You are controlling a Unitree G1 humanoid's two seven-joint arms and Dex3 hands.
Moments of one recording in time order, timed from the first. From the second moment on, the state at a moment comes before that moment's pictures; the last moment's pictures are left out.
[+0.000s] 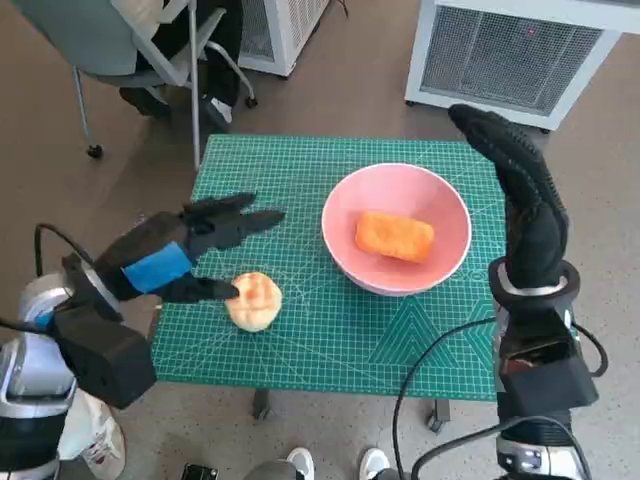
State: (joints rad) left arm -0.34 0.72 -0.01 -0.07 0.14 -0.30 -0.66; right arm -0.57 -0.20 -0.07 0.30 -0.07 -0.81 0.05
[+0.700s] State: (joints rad) left arm -0.34 0.72 -0.16 -0.01 0.21 -0.14 -0.77; right arm -0.57 -0.22 -0.07 0.31 -0.04 -0.82 0.08
